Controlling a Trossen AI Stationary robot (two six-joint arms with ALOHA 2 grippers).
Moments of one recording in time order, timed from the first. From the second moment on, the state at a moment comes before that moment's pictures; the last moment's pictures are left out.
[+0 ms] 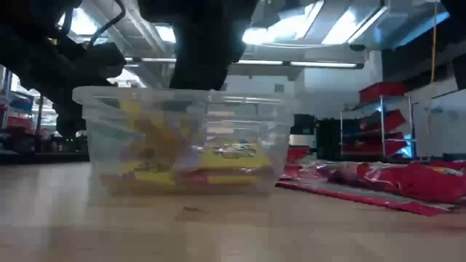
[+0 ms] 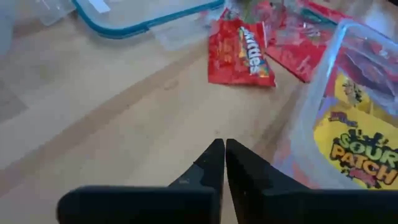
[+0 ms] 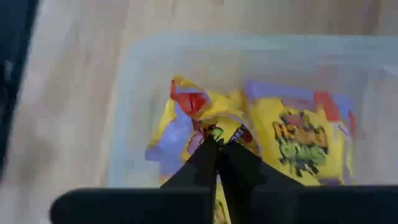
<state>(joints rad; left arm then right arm) -0.49 1.38 0.42 0.09 -0.75 -1.02 0.26 2.28 1.95 -0.78 -0.07 0.08</state>
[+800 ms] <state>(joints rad) -0.49 1.38 0.42 0.09 -0.75 -1.02 0.28 2.33 1.97 -0.68 -0.03 0.06</state>
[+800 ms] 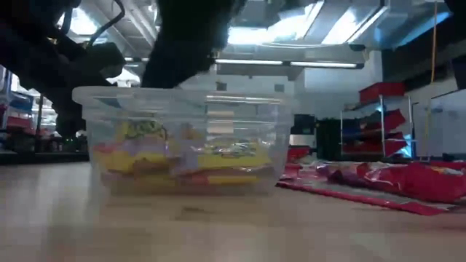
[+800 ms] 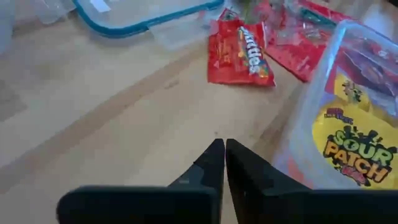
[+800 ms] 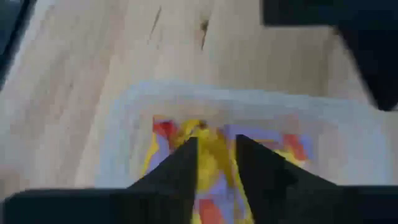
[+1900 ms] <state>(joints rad) -0.50 1.38 0.42 0.09 -0.74 -1.03 -0.10 1.79 1.48 -1.26 0.35 0.19</state>
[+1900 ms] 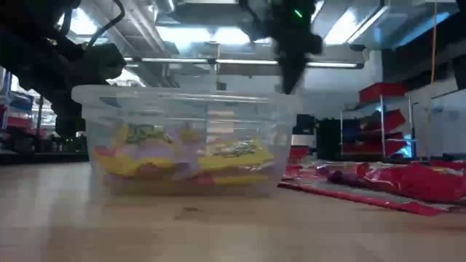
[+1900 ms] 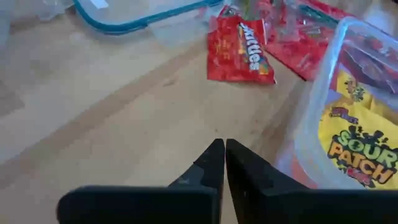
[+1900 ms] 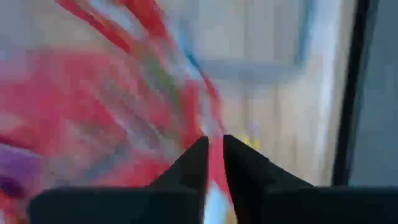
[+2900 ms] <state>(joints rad) -0.50 1.40 0.43 0.09 -0.74 -1.04 -0.52 1.43 0.64 -0.66 0.15 0.47</state>
